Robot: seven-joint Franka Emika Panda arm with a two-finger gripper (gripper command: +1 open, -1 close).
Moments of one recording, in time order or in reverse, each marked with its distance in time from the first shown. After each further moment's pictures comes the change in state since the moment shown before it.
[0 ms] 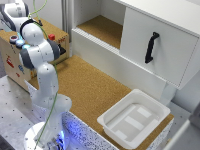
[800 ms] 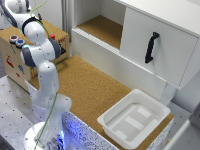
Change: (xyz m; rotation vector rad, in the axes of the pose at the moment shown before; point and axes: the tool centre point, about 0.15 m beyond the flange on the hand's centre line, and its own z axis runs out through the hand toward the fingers) arm -0.001 0.006 -0.096 -0.055 0.084 0.119
